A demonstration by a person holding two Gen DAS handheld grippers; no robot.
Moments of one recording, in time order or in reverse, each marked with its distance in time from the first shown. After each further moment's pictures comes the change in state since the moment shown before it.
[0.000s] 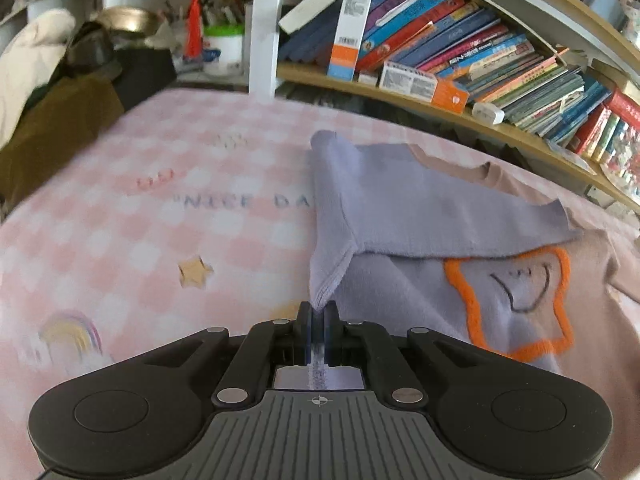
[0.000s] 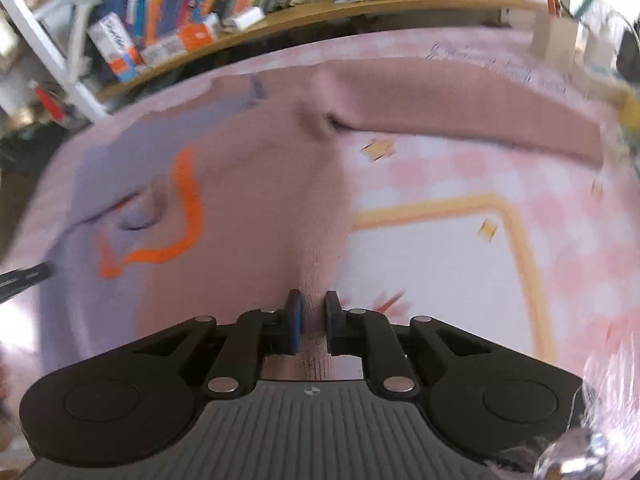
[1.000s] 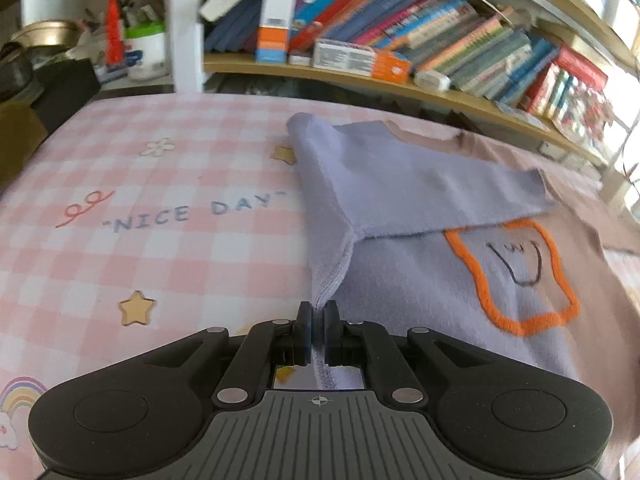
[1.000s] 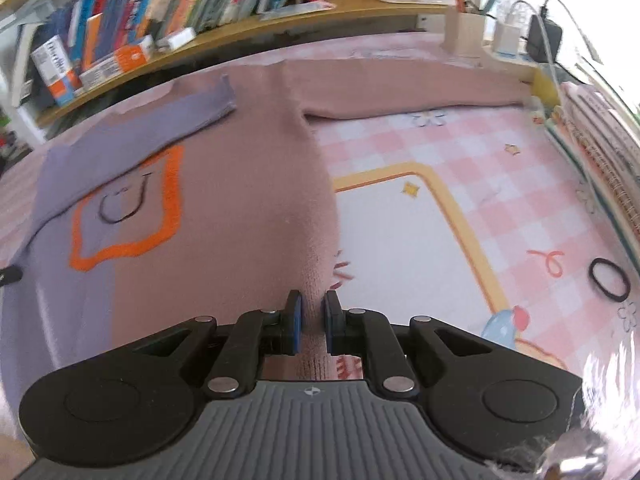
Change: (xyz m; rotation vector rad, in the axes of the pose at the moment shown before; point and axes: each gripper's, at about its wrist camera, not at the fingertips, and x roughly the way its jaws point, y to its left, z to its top) left arm 0.031 -0.004 0.005 0.118 0.036 -0.150; right arm -0.008 0.002 -0.031 0.088 -0.106 -0.232
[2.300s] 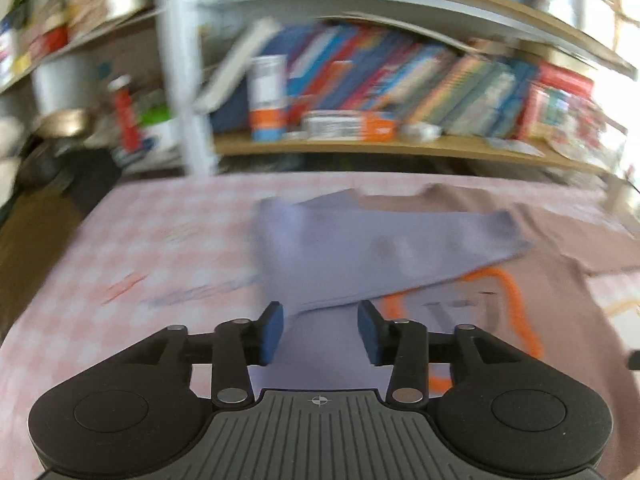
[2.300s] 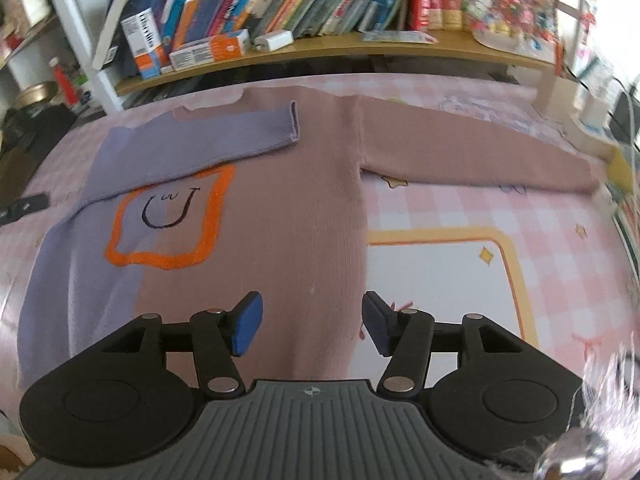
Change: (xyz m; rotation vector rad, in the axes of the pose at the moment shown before) left arm -0.036 -0.072 0.015 0.155 -0.147 0.093; right arm 0.001 0.020 0.024 -0.239 -0.028 0.157
